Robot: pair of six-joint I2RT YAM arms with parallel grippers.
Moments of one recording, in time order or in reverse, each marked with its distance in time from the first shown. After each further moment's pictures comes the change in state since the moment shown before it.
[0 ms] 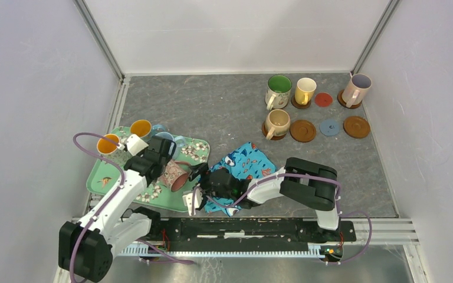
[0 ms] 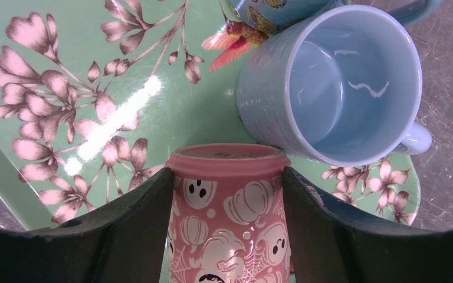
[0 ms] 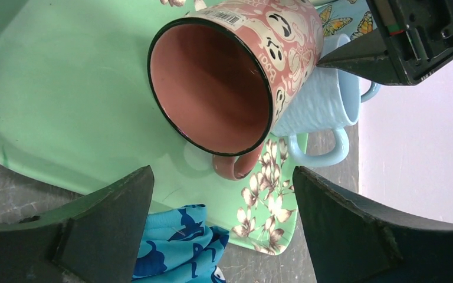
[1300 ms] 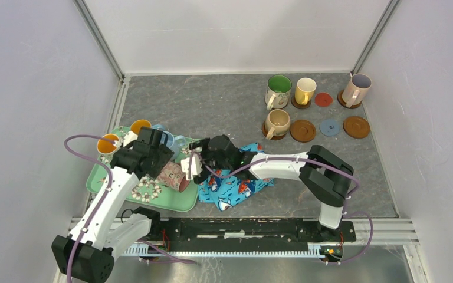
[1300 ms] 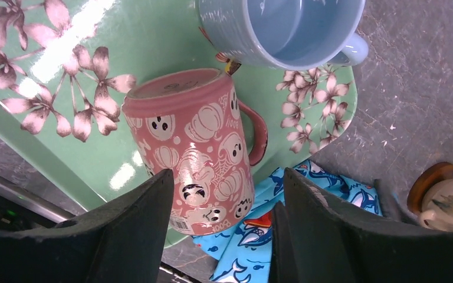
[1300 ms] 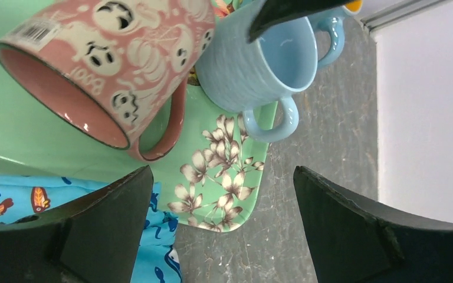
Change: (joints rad) left arm 0.051 -0.053 0.244 -0.290 0.315 -0.054; right arm -0.183 -0.103 0.215 -0.405 -0.172 0.072
